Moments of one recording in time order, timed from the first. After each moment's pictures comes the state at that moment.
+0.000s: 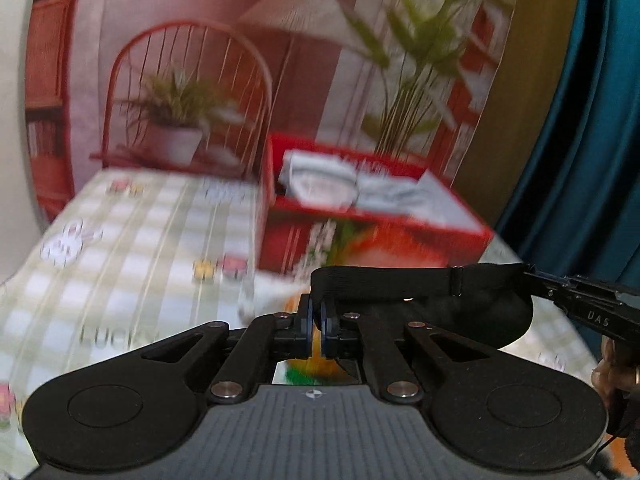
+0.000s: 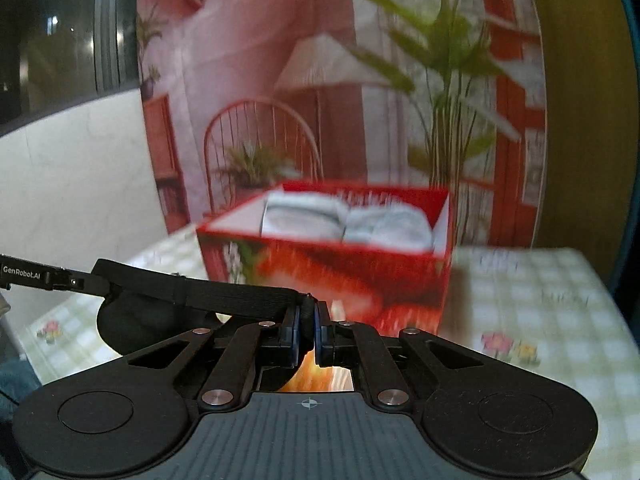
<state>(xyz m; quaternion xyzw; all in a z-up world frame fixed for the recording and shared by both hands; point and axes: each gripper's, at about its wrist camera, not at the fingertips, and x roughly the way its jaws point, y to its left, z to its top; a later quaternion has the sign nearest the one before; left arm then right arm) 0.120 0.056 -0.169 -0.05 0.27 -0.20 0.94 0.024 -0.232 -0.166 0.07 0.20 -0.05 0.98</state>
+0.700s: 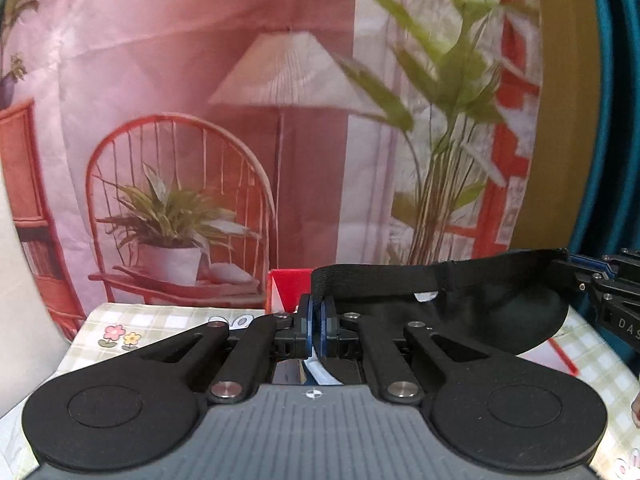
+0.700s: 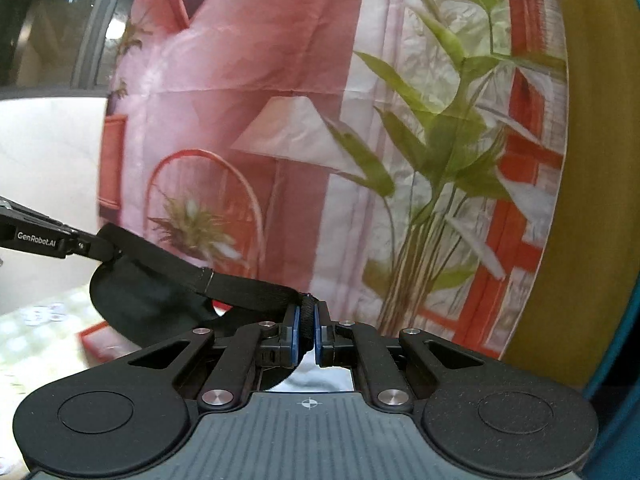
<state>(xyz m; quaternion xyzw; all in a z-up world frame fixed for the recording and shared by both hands) 0.282 -0.027 -0.110 0.03 0.21 -0.14 0.97 0.166 -0.292 -0.101 -0.05 0.14 -0.12 0.98</state>
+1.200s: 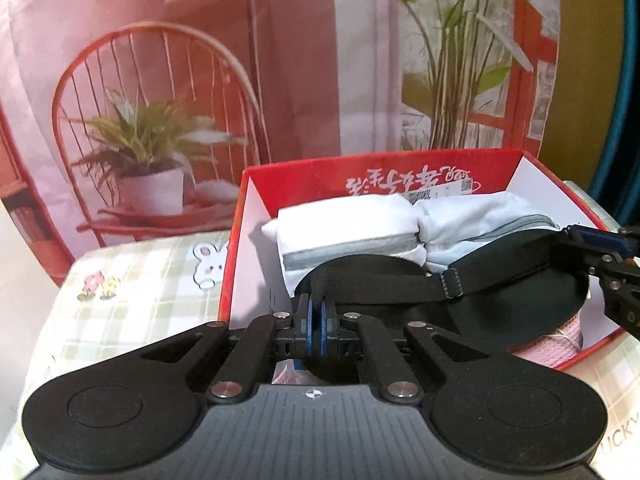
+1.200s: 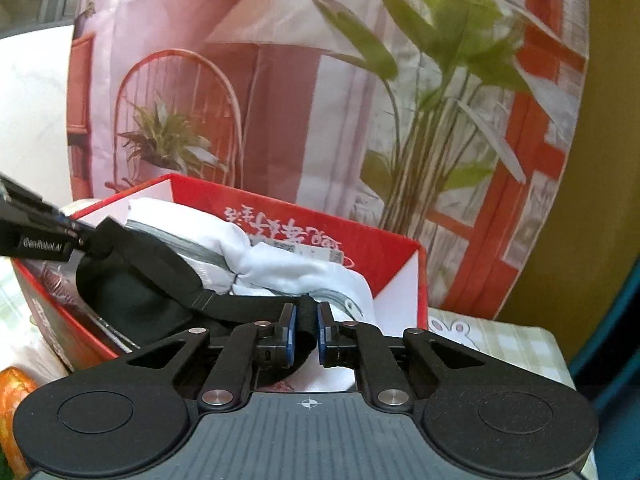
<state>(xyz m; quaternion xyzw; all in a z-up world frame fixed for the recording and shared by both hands) 0.336 -0.053 -0.179 0.09 0.33 -0.13 0.93 0.216 -0.306 -0.181 -0.02 0.25 -0.15 0.96</state>
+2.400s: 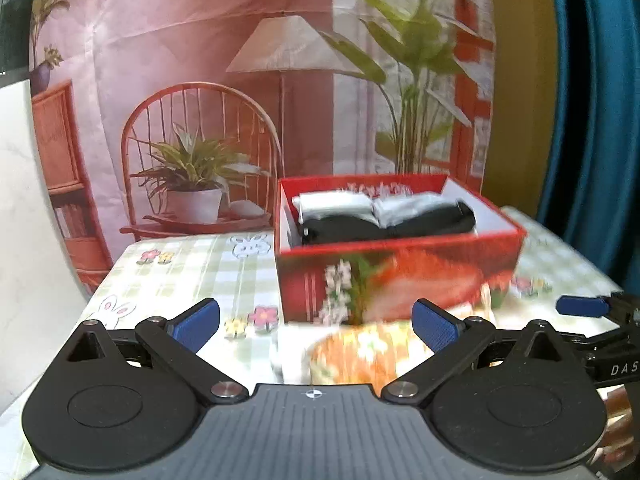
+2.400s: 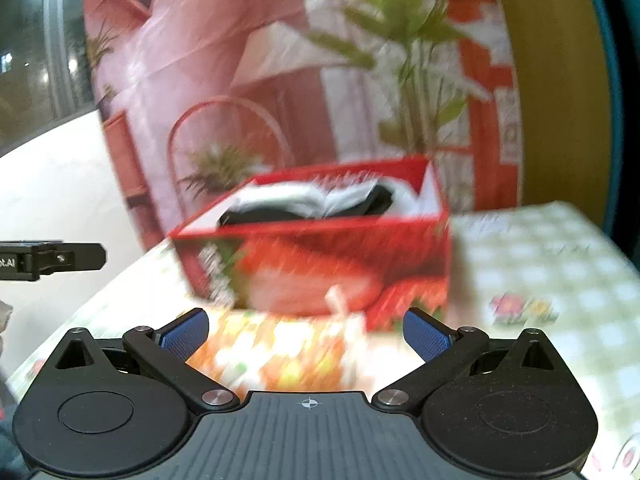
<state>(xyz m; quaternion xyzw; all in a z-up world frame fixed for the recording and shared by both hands) 0.122 0.018 -0.154 0.08 0.23 -0.14 0.96 0.044 -0.225 -0.200 0.15 0.21 -0.09 0.96</state>
